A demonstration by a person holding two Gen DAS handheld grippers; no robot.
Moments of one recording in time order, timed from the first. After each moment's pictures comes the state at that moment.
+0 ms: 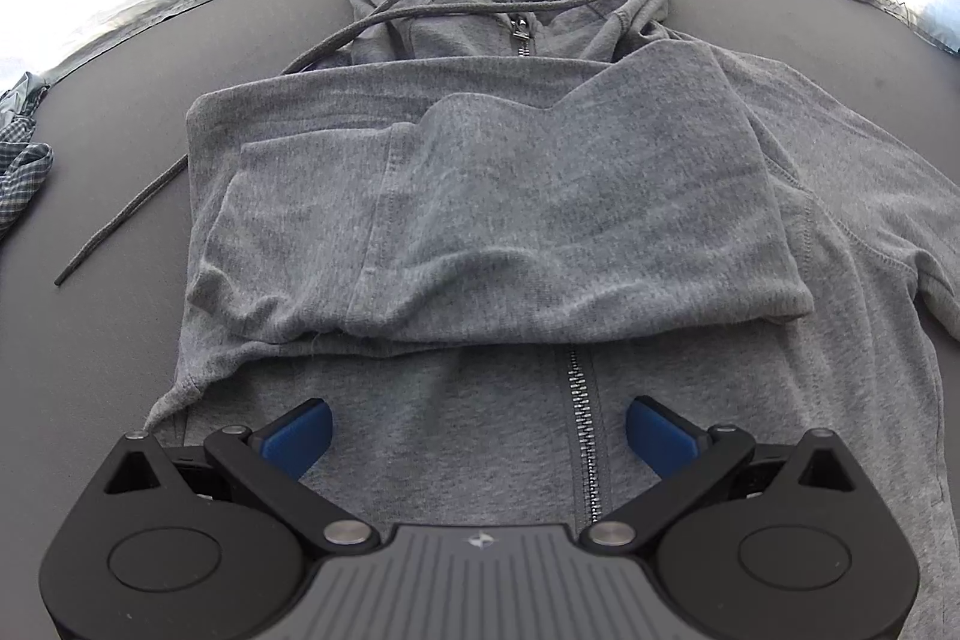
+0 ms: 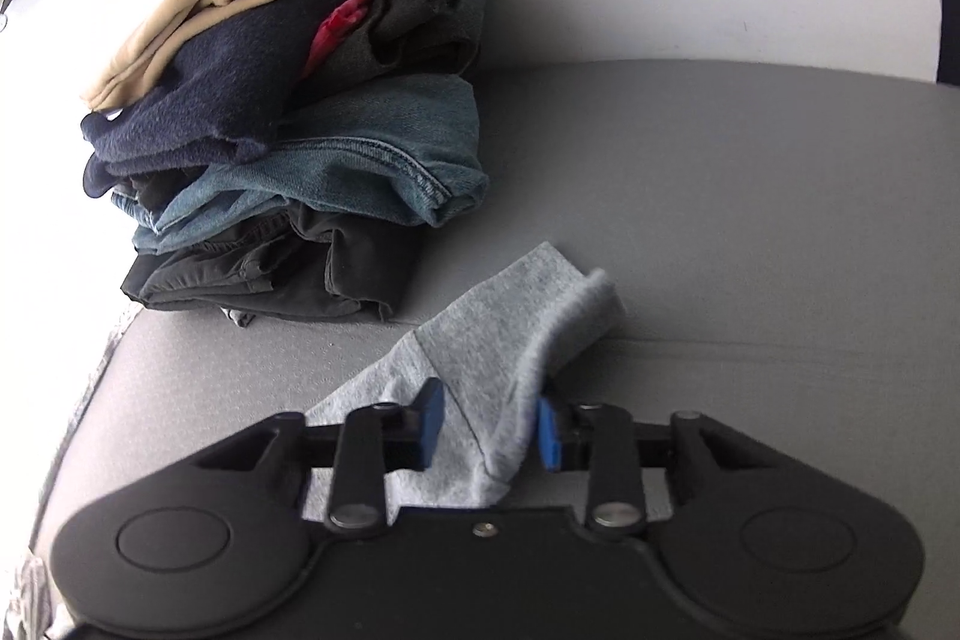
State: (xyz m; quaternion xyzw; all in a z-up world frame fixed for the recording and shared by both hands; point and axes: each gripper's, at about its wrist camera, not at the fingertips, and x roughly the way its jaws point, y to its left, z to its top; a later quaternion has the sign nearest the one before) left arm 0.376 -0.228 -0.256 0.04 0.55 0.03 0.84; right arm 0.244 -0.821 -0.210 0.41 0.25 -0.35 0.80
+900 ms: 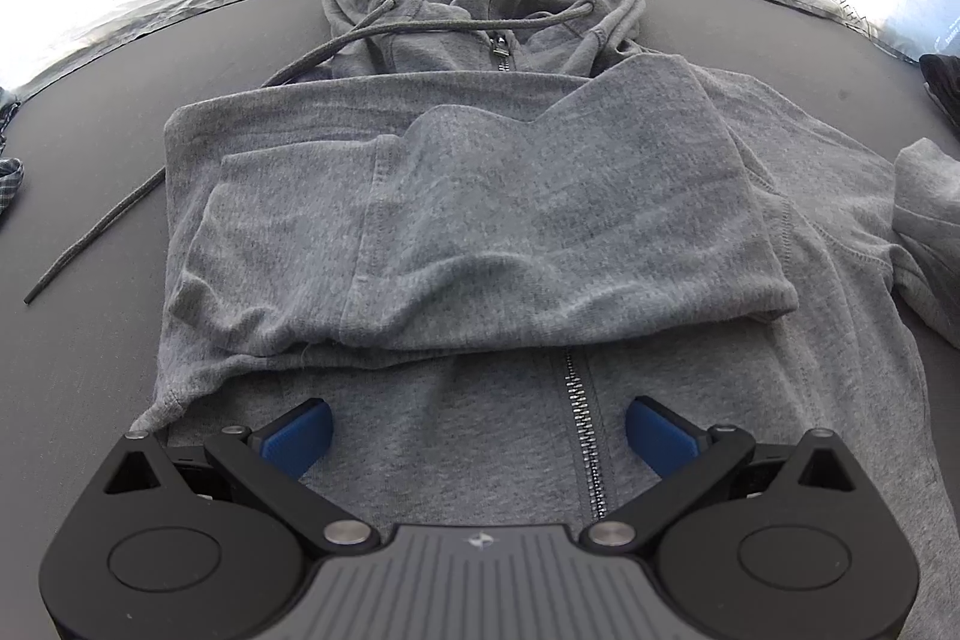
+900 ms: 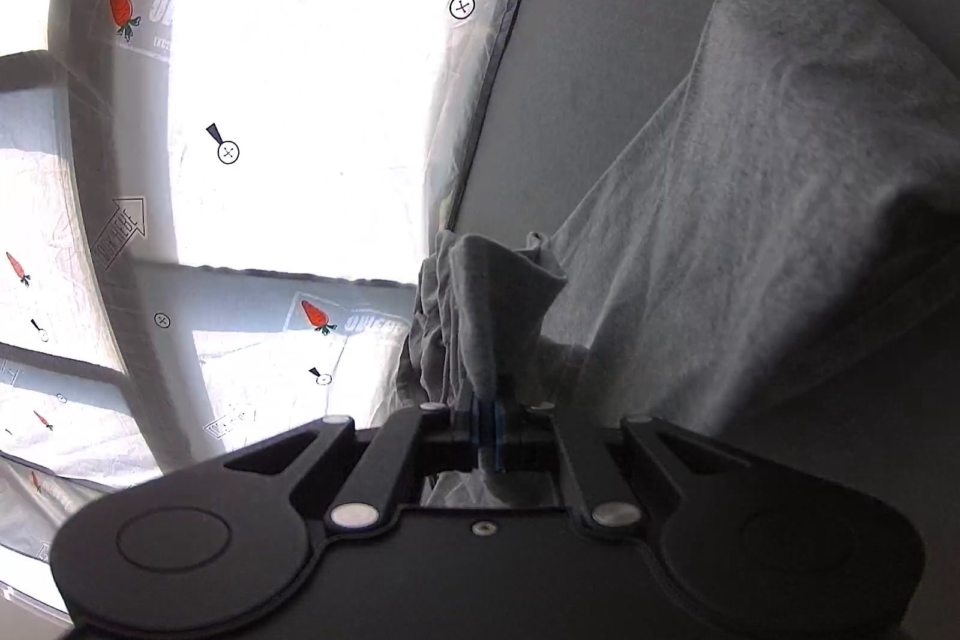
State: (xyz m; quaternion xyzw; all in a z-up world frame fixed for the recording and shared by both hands) left arm 0.369 -0.218 -0.260 0.03 0.52 -0.02 0.86; right arm 0.391 -0.563 -0.227 0.60 0.35 0.11 0.71
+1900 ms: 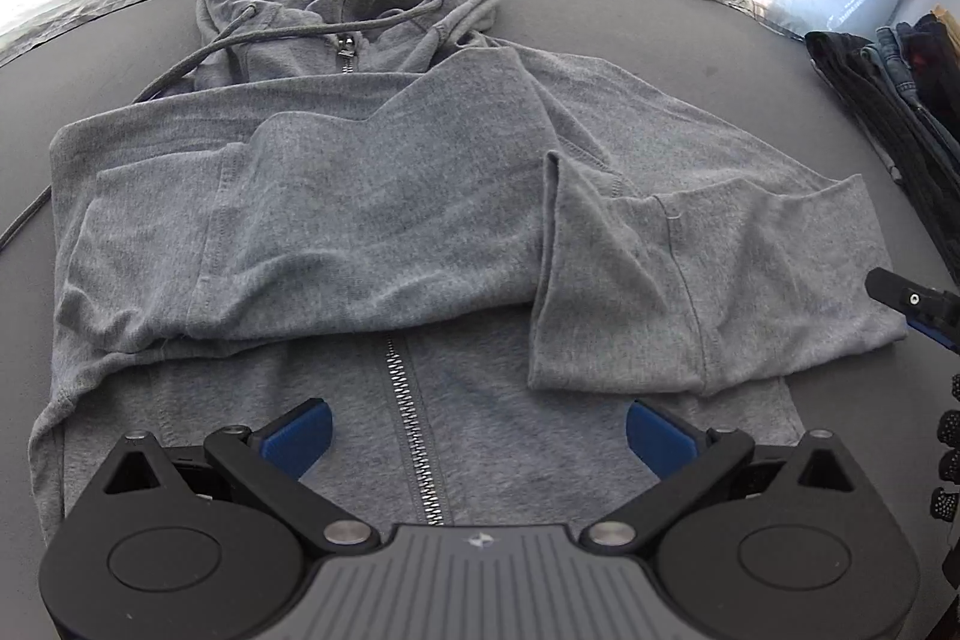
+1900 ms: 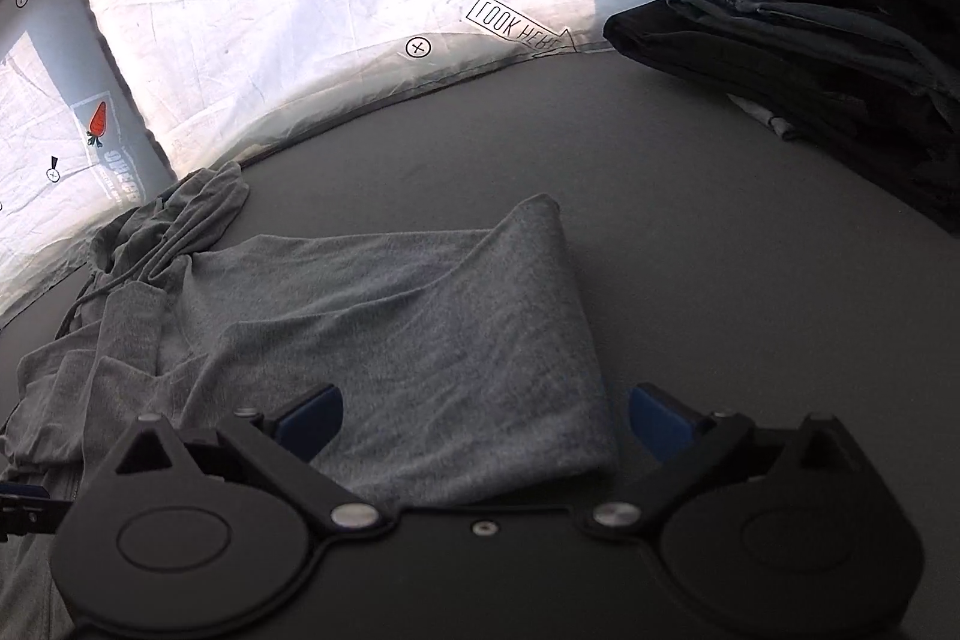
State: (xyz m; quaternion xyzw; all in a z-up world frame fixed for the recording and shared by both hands) left arm 0.359 -0.255 -0.238 0.00 0.52 -0.15 0.84; right arm 0.358 -0.564 -0.179 0.15 0.36 -0.05 0.92
